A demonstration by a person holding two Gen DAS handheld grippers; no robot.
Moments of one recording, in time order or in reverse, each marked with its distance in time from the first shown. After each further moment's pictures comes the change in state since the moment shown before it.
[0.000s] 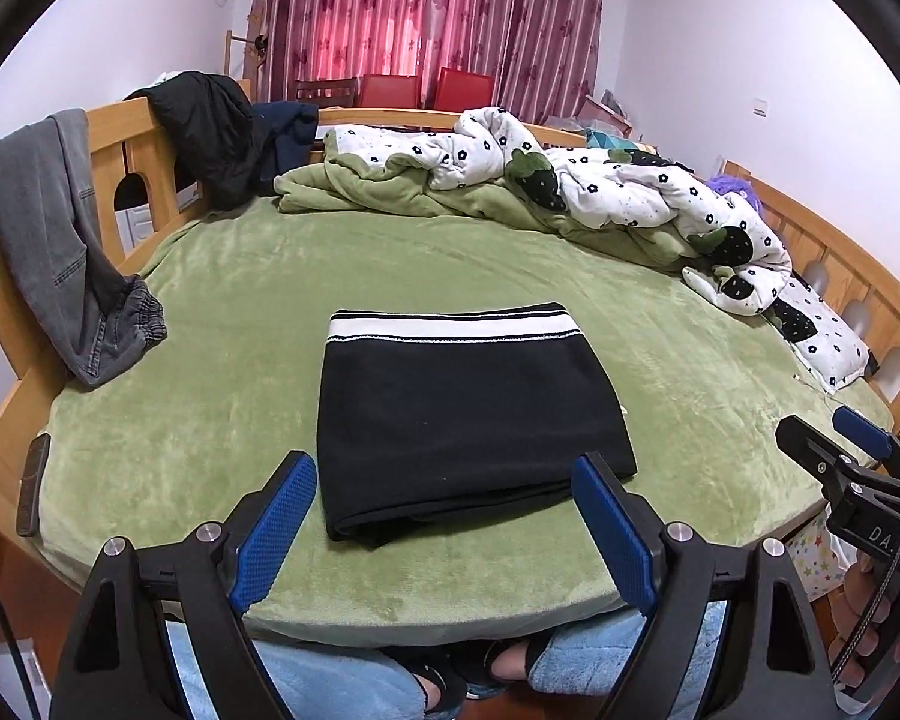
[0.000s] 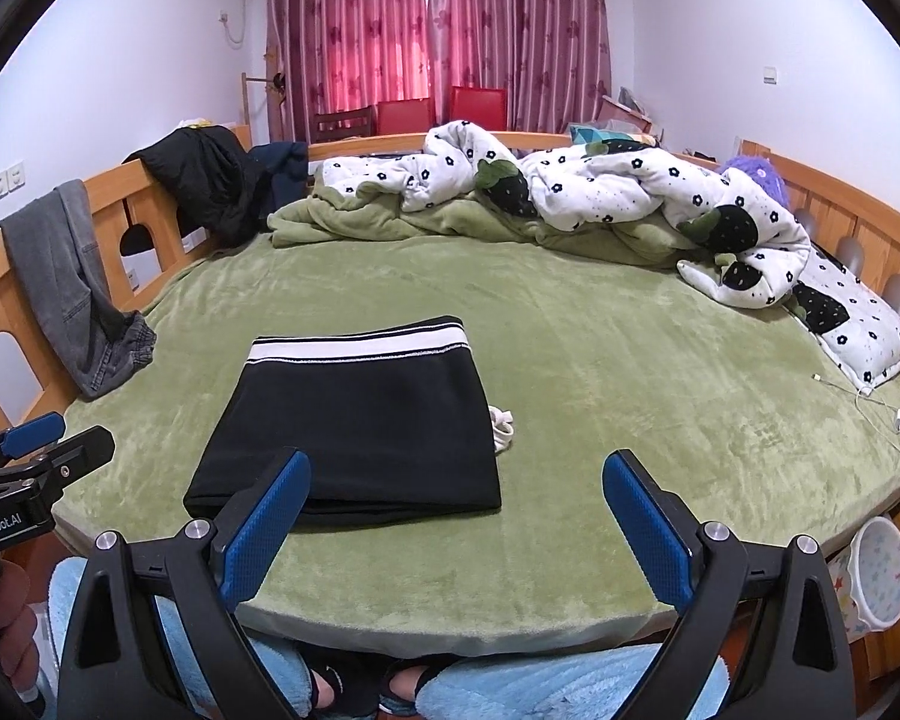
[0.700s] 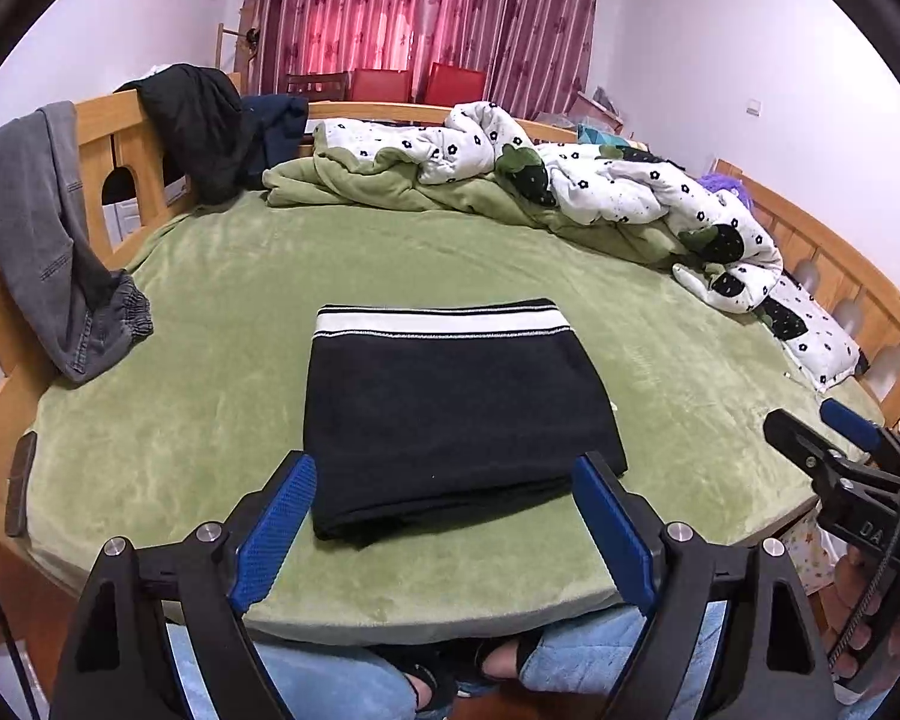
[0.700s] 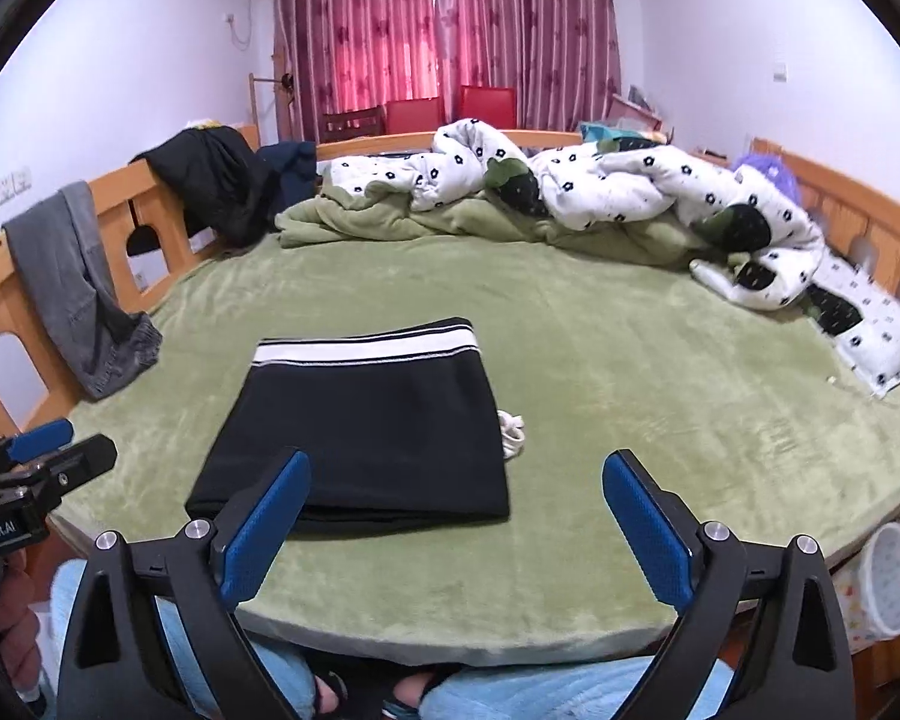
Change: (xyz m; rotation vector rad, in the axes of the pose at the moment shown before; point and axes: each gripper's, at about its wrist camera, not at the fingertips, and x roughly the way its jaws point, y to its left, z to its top) left arm 0.009 0.006 0.001 0.002 0.021 -0.036; right arm 0.012 0.001 0.002 -0.013 -0.001 0.019
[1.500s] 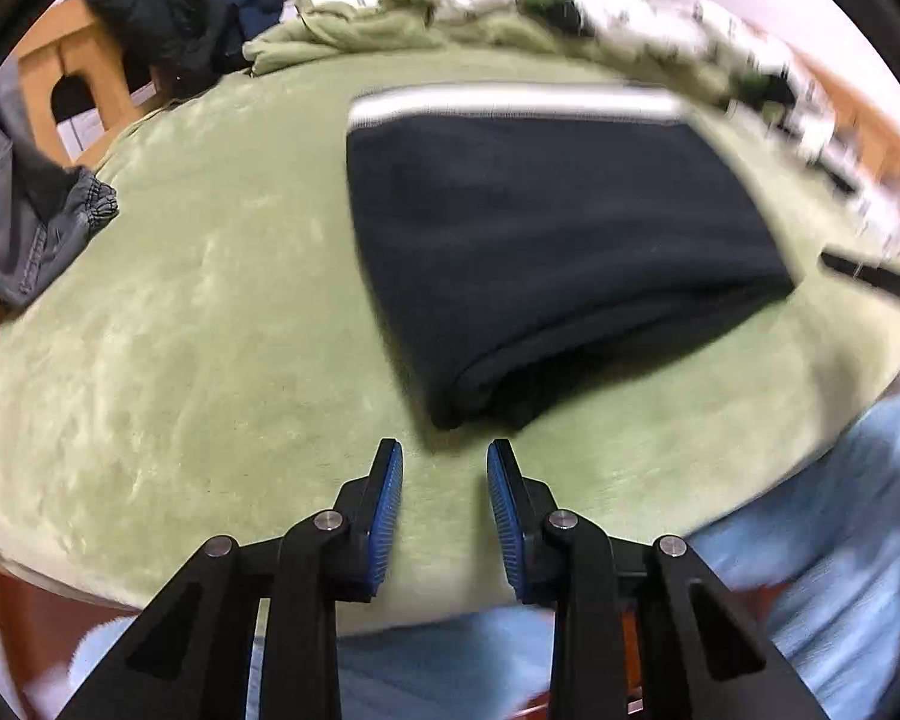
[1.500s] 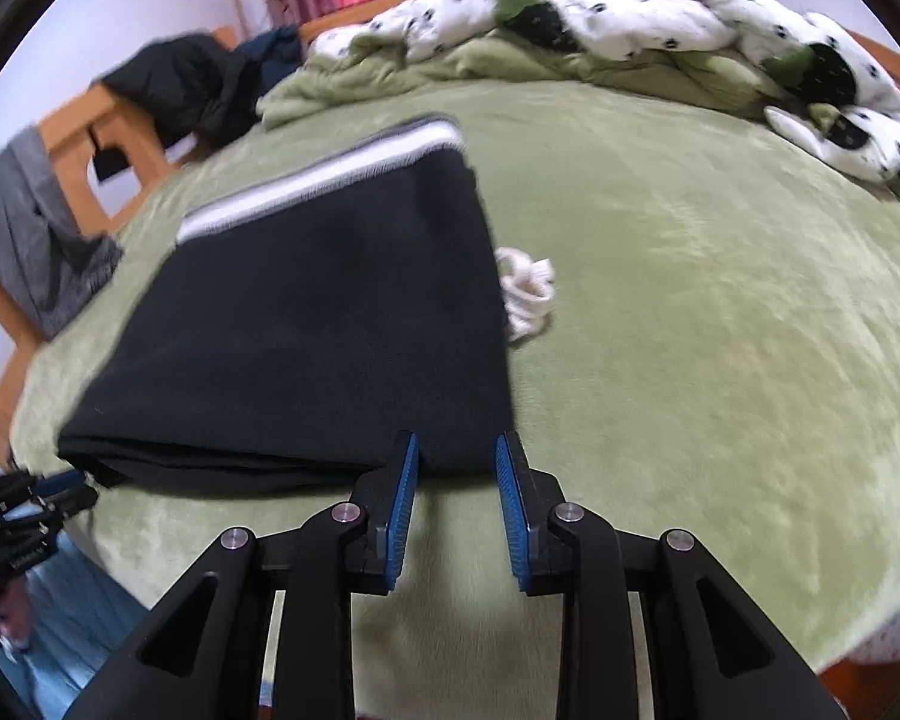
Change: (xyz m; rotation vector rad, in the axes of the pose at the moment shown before) left arm 0.133 0.088 -0.082 0.099 0.260 0.012; right arm 0.192 -0.051 -0.070 0.083 0.256 0.142
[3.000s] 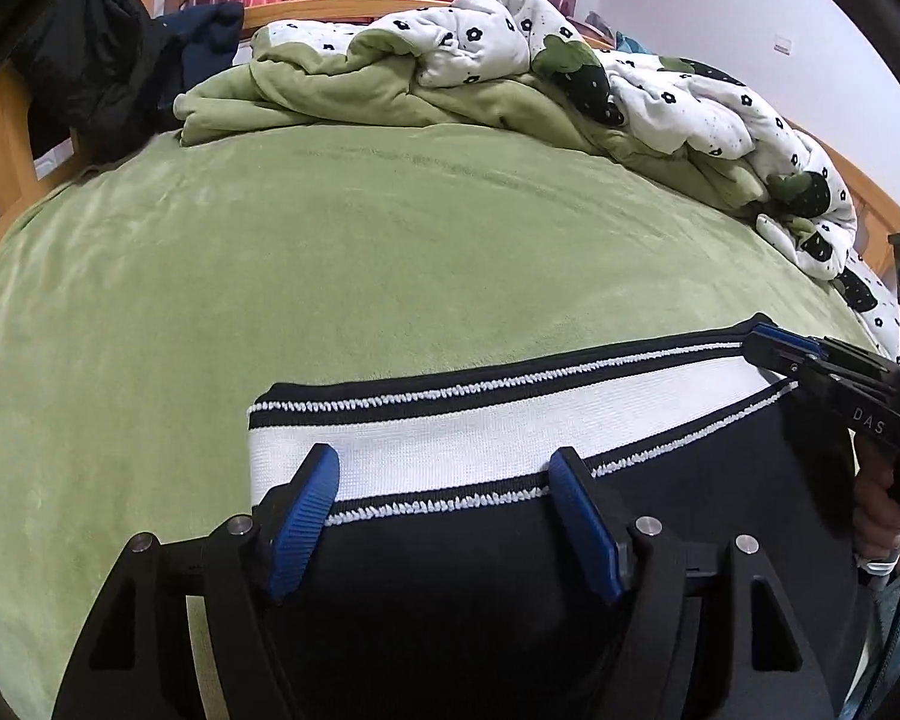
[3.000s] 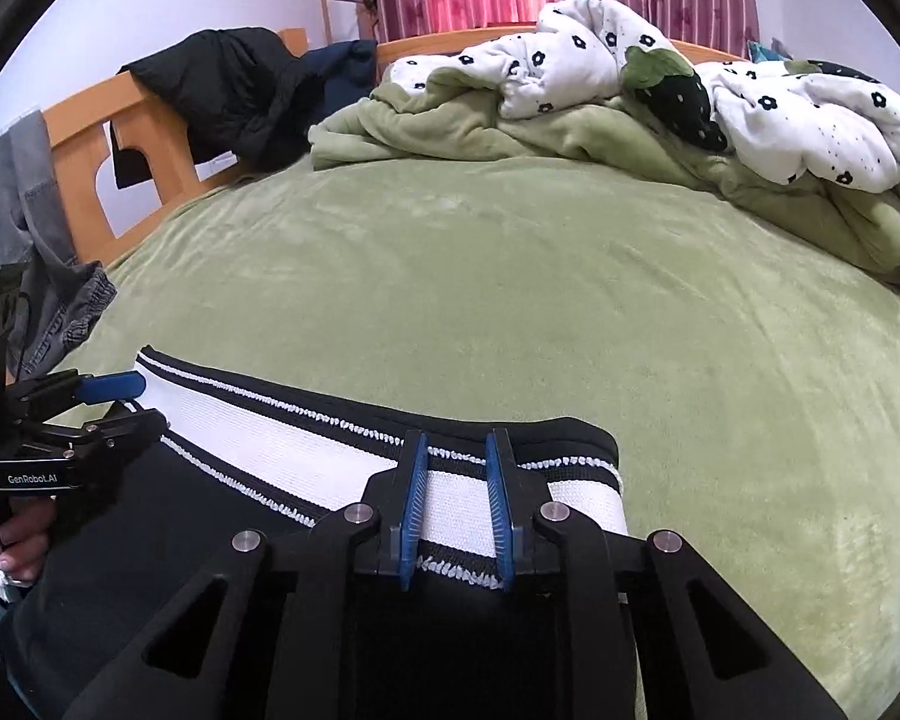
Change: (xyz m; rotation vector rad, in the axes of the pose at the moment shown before) left arm 0.157 0.030 0.207 -0.006 -0.127 -0.090; right arm 0.155 0.058 0.180 -0.214 -0.106 0.091
